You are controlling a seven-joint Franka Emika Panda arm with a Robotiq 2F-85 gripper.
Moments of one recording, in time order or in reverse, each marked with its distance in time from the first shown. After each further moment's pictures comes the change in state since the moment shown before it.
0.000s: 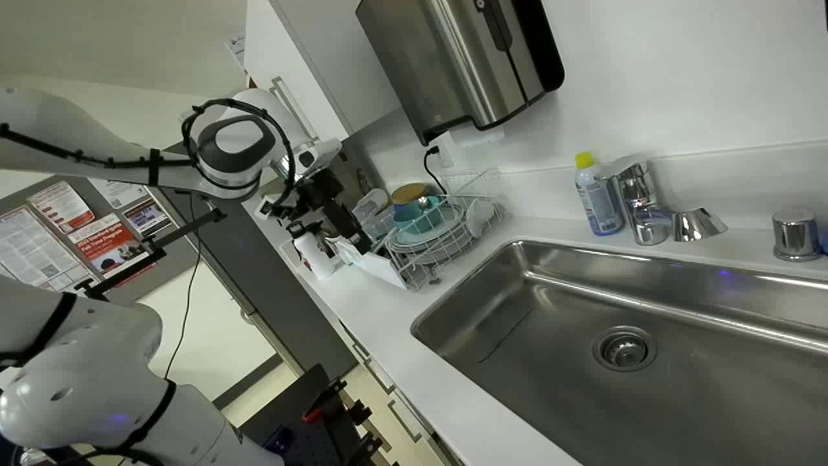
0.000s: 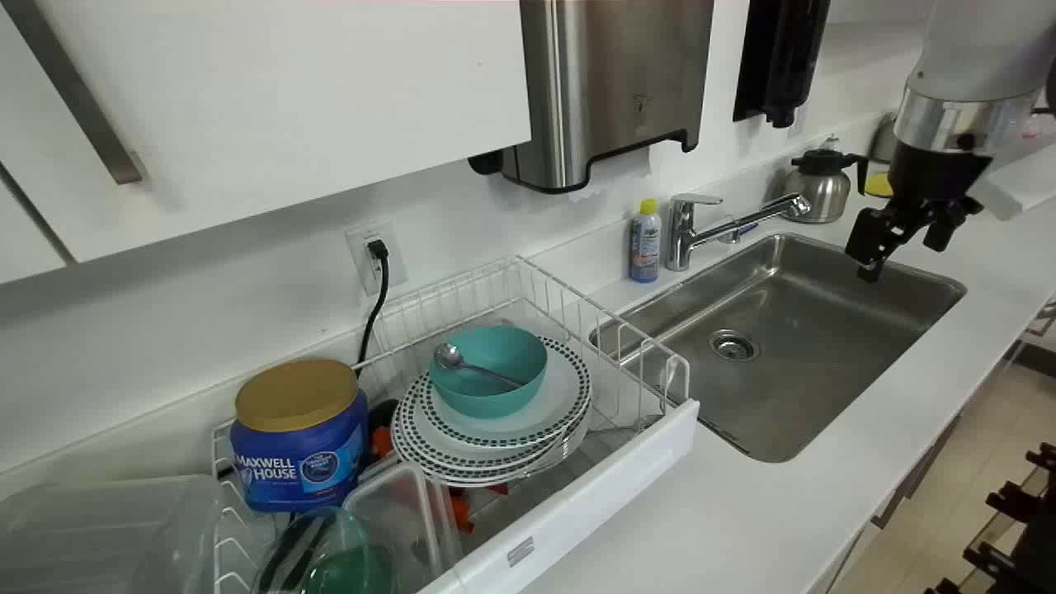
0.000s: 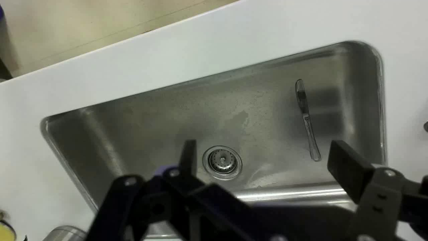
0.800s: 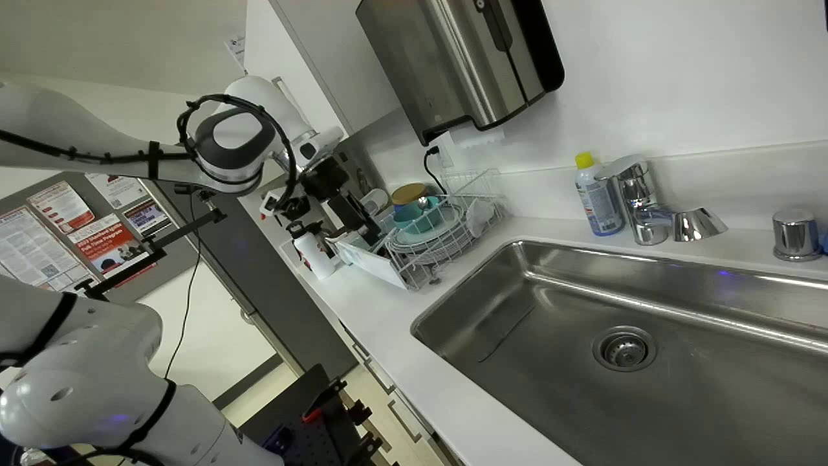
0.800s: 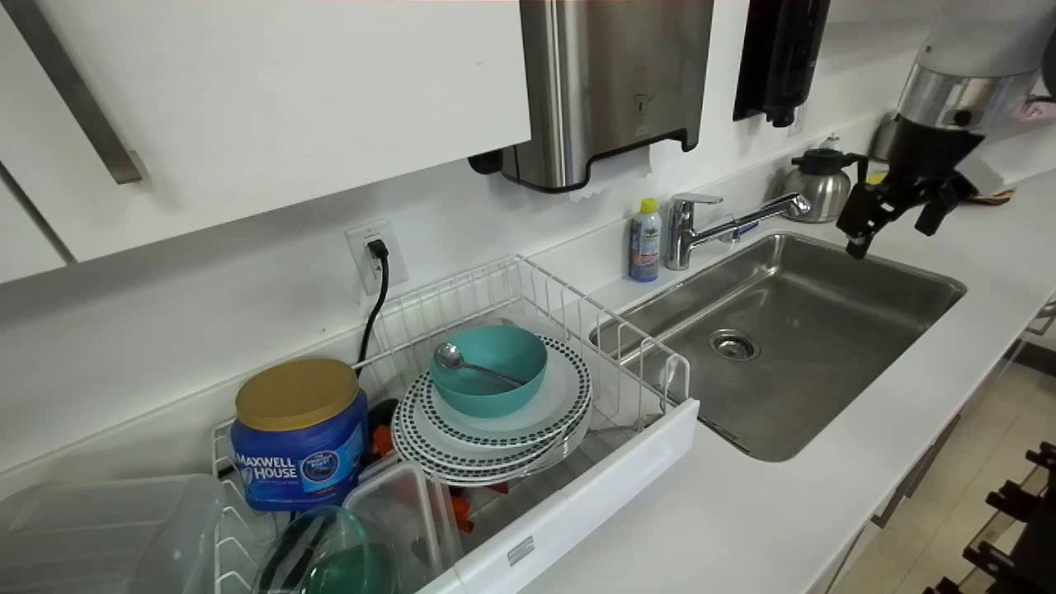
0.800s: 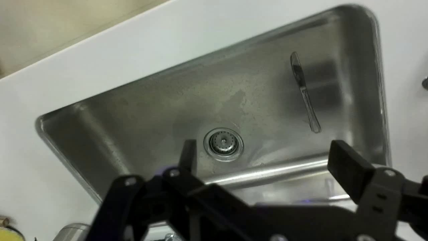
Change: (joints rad) arm -0.001 0.002 -0.066 0.014 0.007 0.067 0.022
